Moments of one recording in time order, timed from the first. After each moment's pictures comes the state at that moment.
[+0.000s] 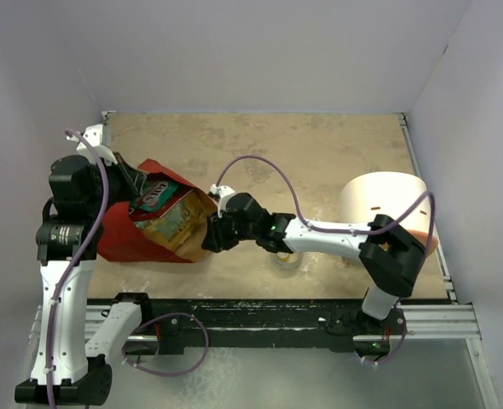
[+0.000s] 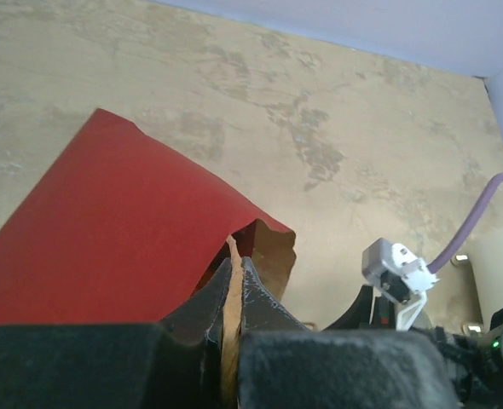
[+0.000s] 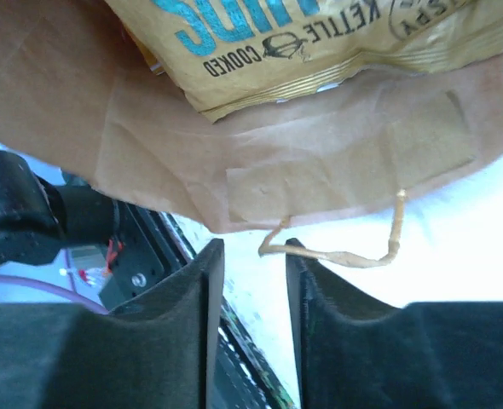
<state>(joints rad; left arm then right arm) 0.00 0.84 1.23 -0.73 0.18 -0.31 1.05 1.73 1.10 0.06 -0.16 0.59</state>
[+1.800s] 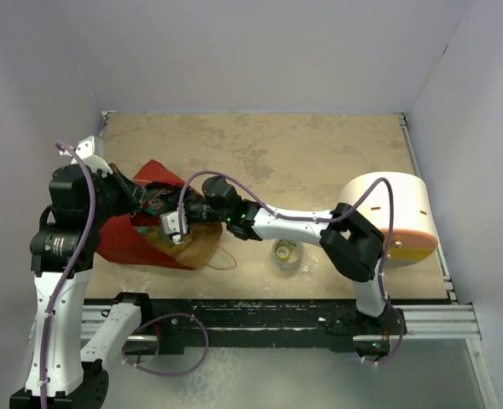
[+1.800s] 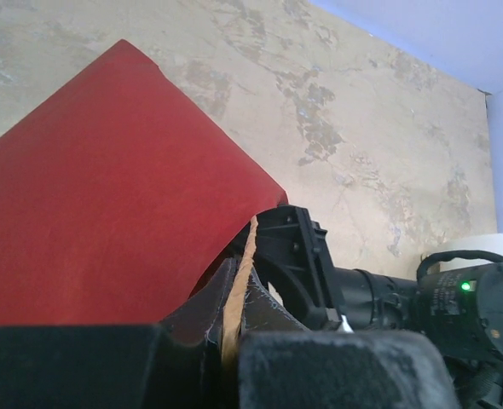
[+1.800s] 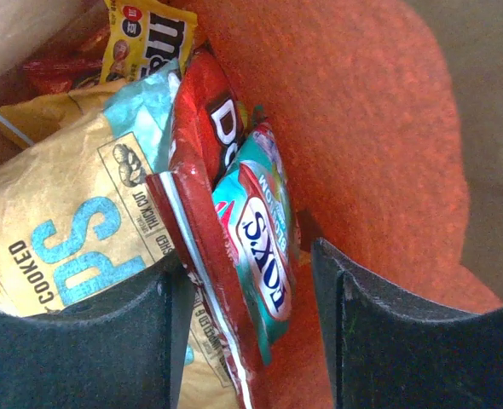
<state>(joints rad) -0.04 0.79 1.26 -0.91 0.11 -0.49 1.05 1.95 1.38 0.39 -0.41 -0.97</state>
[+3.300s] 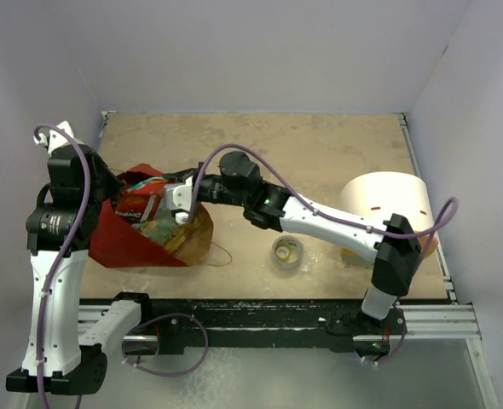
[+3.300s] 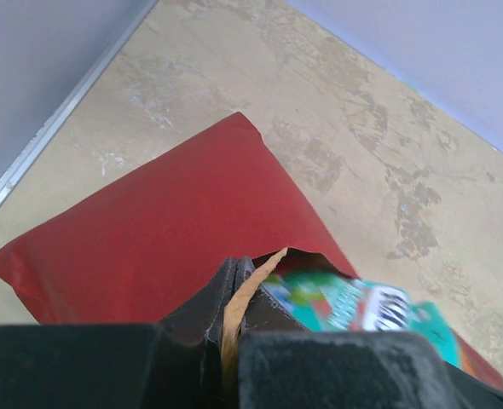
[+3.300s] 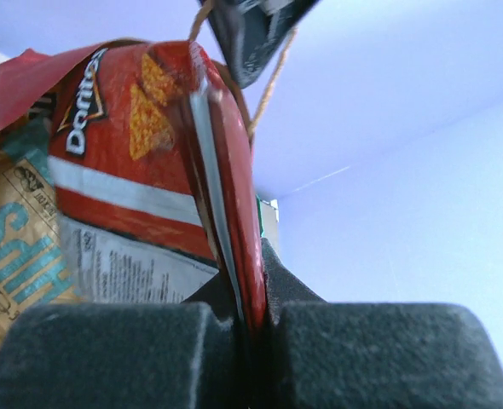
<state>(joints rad) -0.05 0.93 1.41 -0.98 -0.30 -0.52 1.06 1.75 1.52 0.18 -0.31 -0.94</state>
